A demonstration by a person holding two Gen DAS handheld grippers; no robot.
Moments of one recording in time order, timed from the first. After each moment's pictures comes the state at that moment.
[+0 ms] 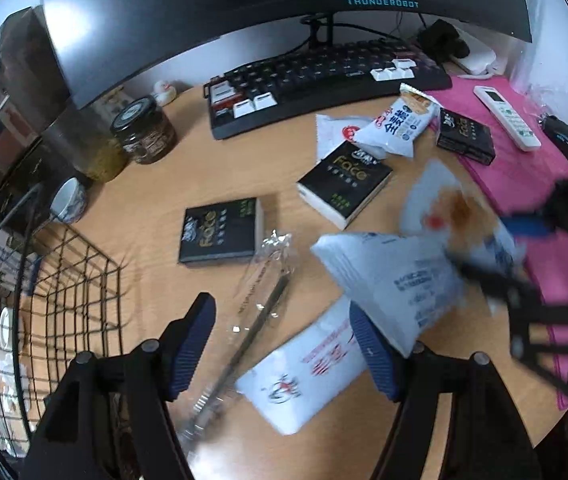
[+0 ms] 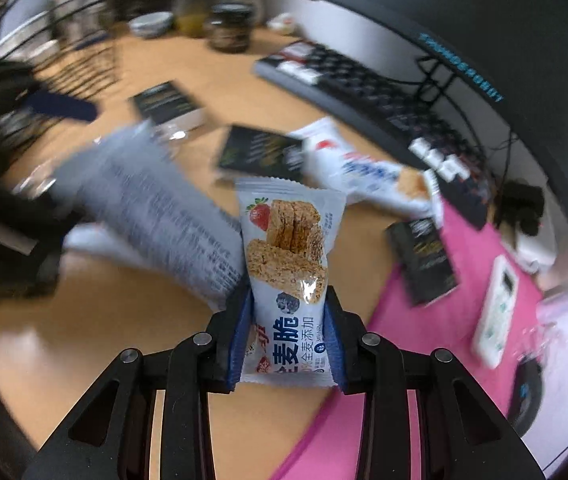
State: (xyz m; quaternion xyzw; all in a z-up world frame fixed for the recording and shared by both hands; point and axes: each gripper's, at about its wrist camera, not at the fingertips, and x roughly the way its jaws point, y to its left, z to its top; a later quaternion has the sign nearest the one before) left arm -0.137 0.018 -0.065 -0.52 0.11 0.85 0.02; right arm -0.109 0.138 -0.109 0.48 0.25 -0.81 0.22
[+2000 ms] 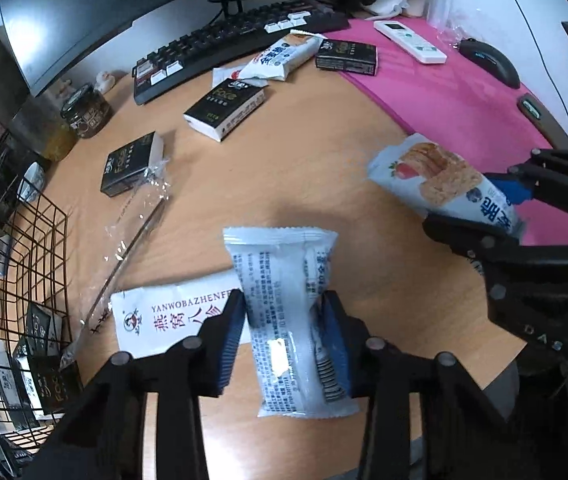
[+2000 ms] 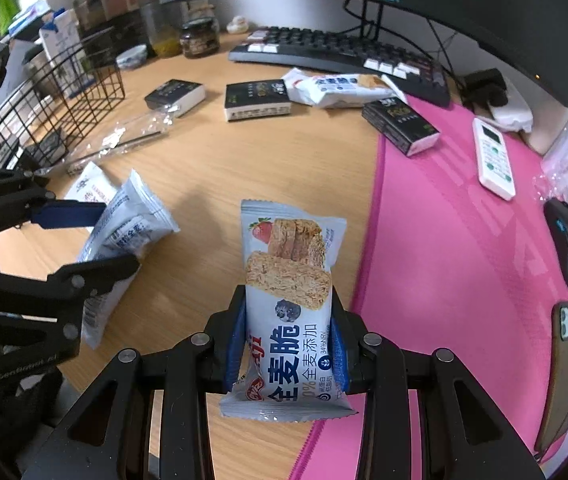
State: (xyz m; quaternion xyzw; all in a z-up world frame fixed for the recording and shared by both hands) left arm -0.055 0.077 -0.081 -0.55 0.14 0.82 0.09; right arm -0.033 0.197 -0.115 0.50 0.10 -0.84 0.16
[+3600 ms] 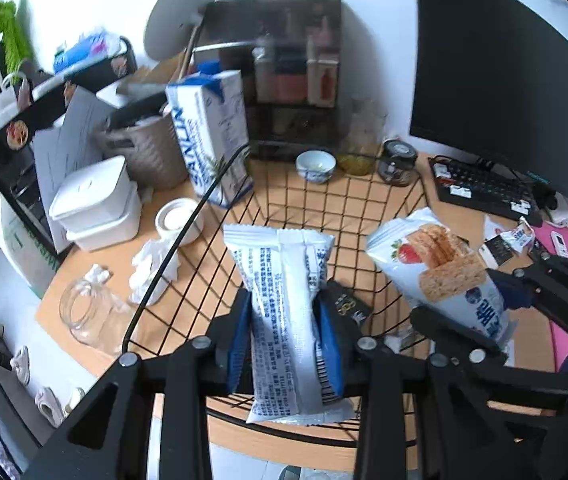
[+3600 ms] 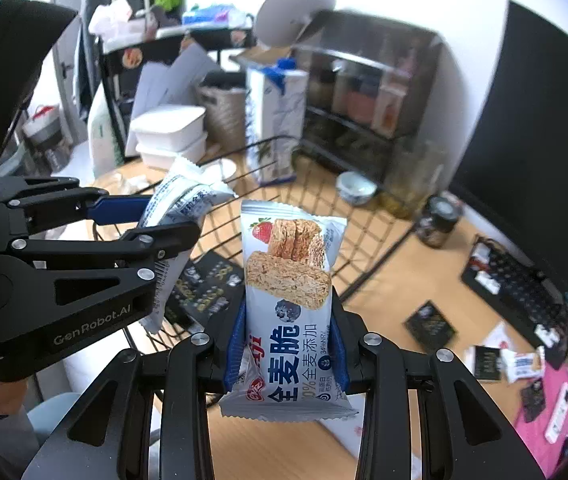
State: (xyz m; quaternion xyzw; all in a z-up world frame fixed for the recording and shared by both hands) left arm 0.005 -0.212 0.023 -0.42 -0.06 0.89 -0.16; right arm -0.008 -0.113 -0.006 0.35 0.20 -0.83 0.37
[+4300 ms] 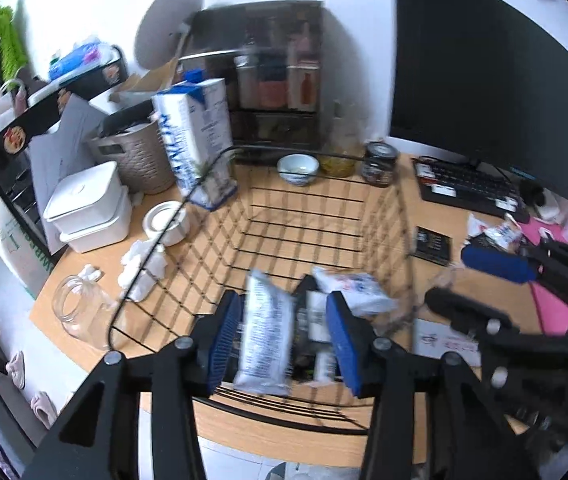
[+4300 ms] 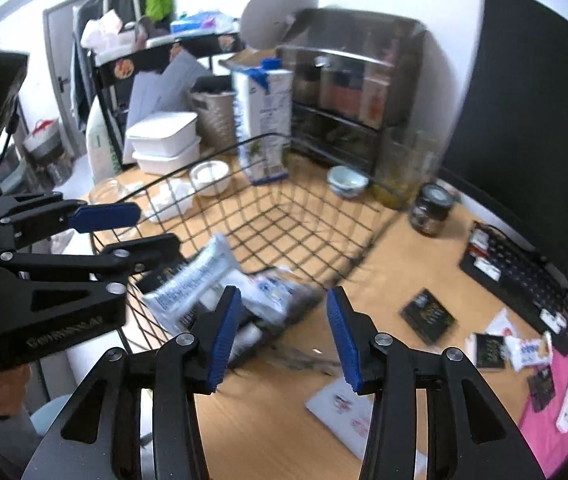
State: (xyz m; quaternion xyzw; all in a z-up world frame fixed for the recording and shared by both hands) left arm 0.015 -0.174 0.031 -0.41 -0.05 0.90 -0.14; right arm -0.018 -0.060 0.001 0.35 0.17 -0.85 0.36
